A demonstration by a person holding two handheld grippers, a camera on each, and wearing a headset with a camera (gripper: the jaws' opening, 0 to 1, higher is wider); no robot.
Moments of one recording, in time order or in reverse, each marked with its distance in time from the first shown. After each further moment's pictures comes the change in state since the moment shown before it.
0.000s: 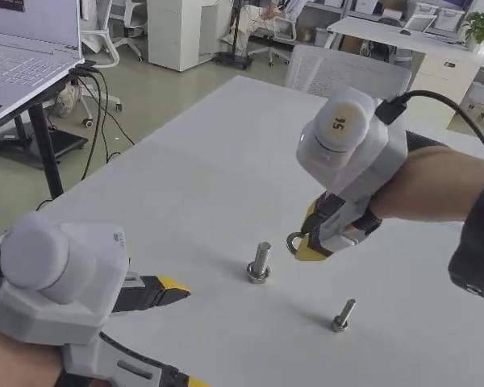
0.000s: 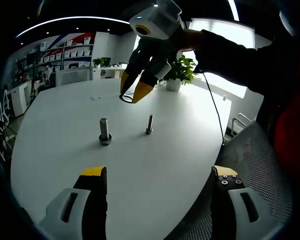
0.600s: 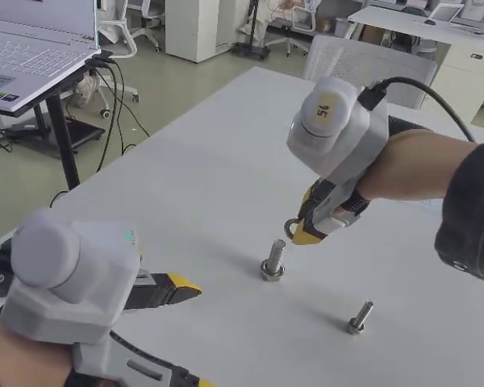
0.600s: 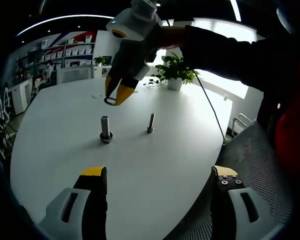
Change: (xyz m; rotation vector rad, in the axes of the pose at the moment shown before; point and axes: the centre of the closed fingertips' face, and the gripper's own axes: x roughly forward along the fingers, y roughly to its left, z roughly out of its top) left arm 0.002 0.005 -0.001 -0.014 0.008 0.006; right arm 0.029 -0.029 0.015 -0.047 0.024 0.031
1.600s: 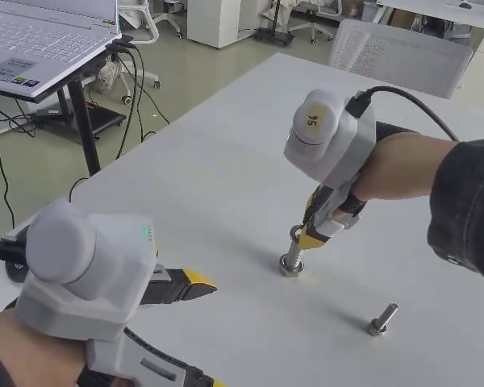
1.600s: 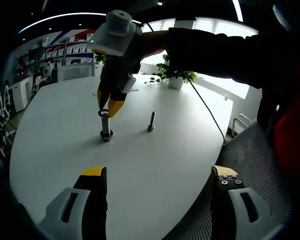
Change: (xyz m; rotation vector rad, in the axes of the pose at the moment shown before) left arm 0.001 0.000 -0.002 -0.014 0.010 0.002; right arm 0.038 0.001 -0.001 -0.027 0.061 0.086
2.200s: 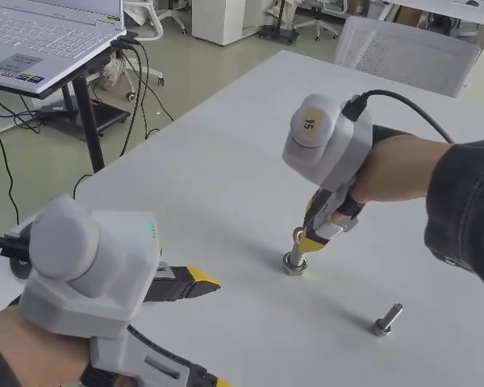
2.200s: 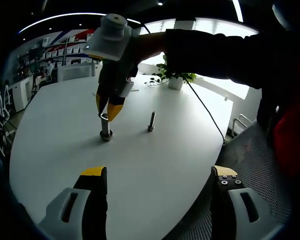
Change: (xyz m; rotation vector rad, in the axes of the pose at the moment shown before) left arm 0.001 -0.001 0.001 -0.002 -0.002 -0.002; right arm 0.007 -0.002 0.000 -0.010 0.024 0.014
